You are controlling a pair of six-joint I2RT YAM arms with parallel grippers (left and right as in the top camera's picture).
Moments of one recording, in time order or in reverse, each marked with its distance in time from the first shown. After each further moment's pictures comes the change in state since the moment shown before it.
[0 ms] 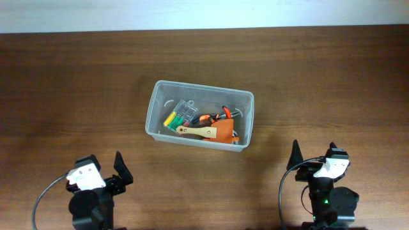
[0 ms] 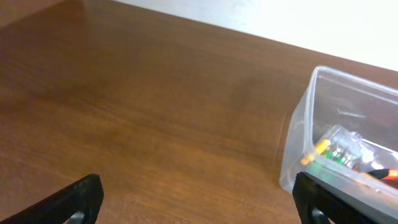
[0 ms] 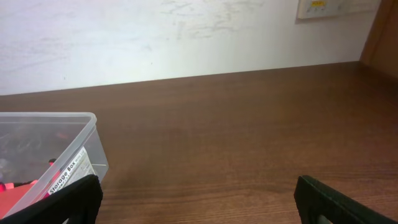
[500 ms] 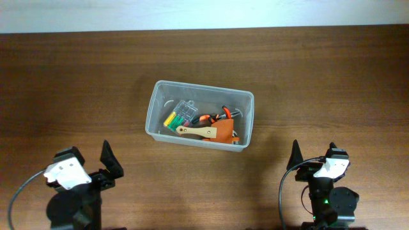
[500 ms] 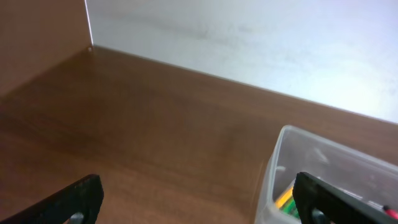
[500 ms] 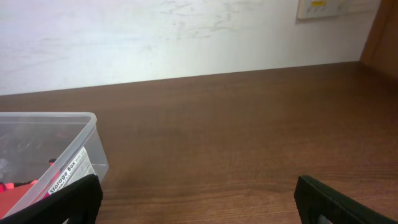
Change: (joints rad) left arm 0.000 0.165 0.309 -0.050 -0.003 0.000; right arm 0.000 0.000 0.000 0.000 0.000 0.000
